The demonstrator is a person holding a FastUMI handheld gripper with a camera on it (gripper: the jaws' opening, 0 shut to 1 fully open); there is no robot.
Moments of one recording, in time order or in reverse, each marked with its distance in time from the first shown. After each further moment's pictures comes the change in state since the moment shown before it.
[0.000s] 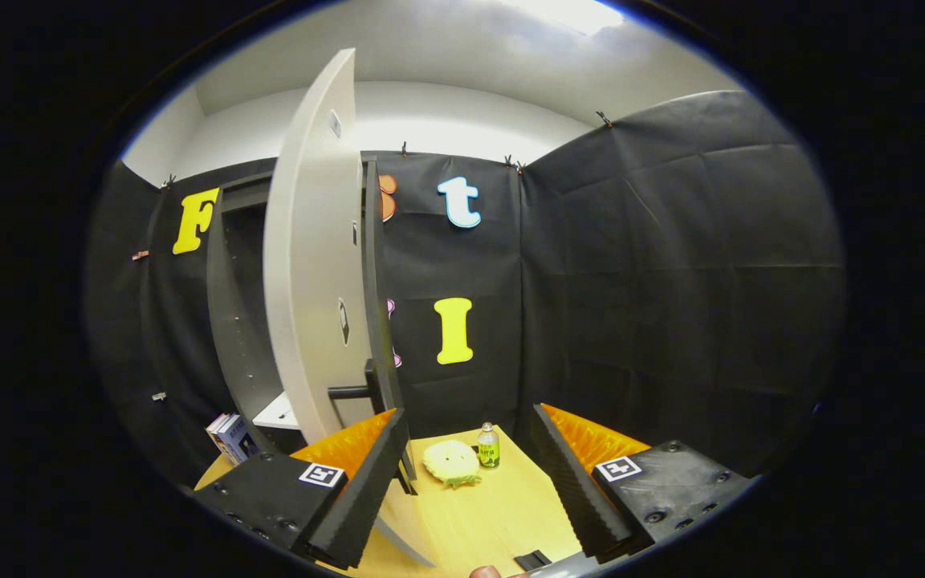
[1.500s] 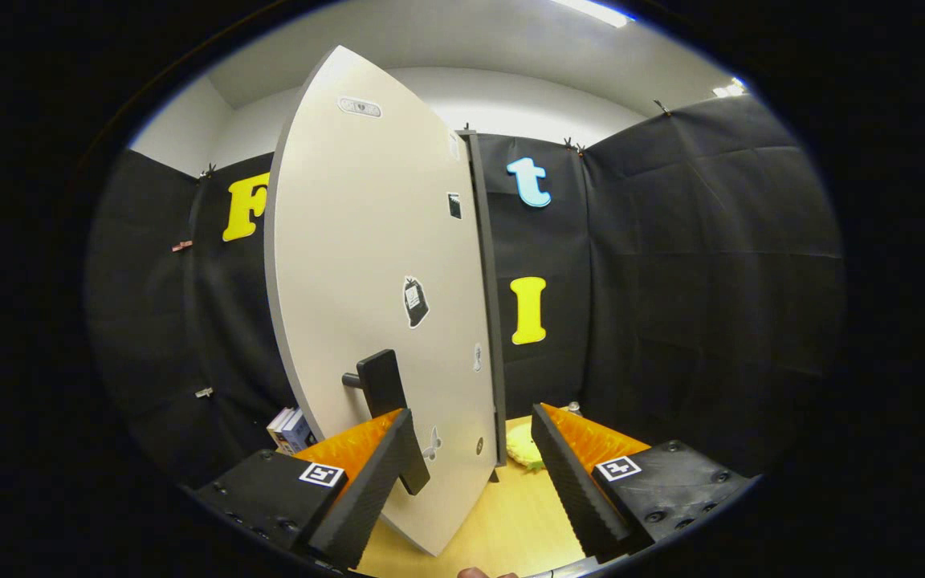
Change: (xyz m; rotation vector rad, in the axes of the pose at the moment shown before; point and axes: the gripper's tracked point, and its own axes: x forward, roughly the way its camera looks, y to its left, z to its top) arm -0.018 0.174 -0.032 0.018 0.063 0.187
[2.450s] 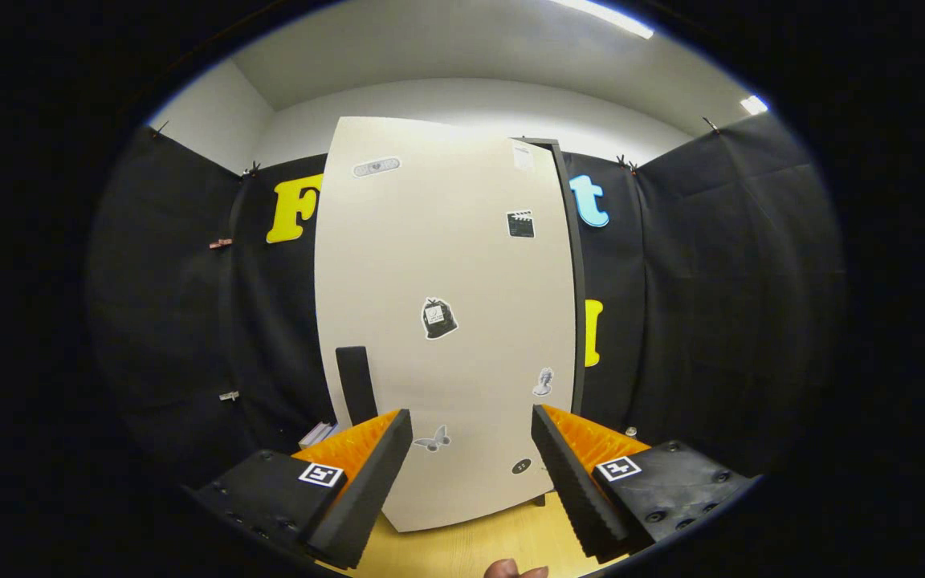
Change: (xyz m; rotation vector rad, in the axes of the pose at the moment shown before) arm 0.036 0.078 0.002 -0.087 -0.066 0.116
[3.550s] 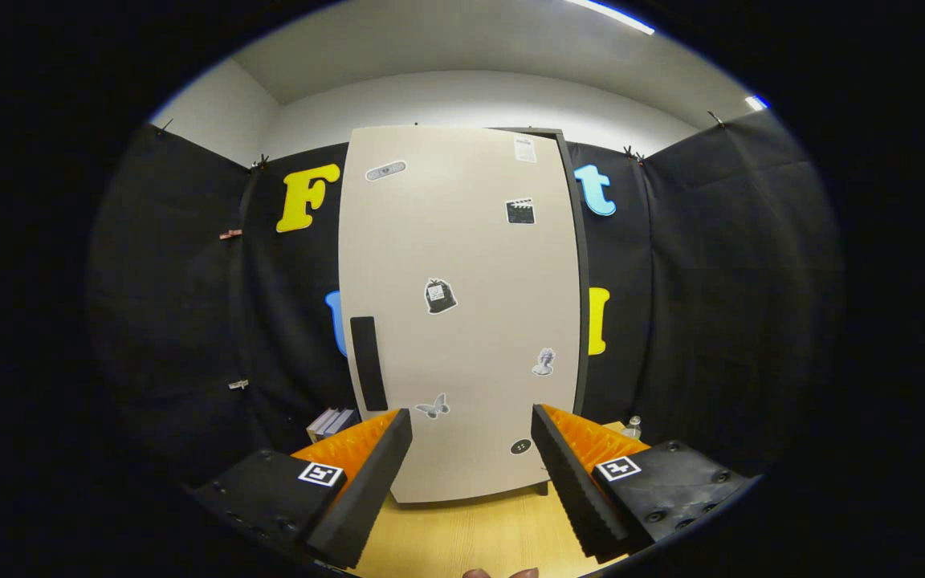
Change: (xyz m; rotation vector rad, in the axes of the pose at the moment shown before) arm -0.108 -0.081 0.004 0.044 0.029 0.041
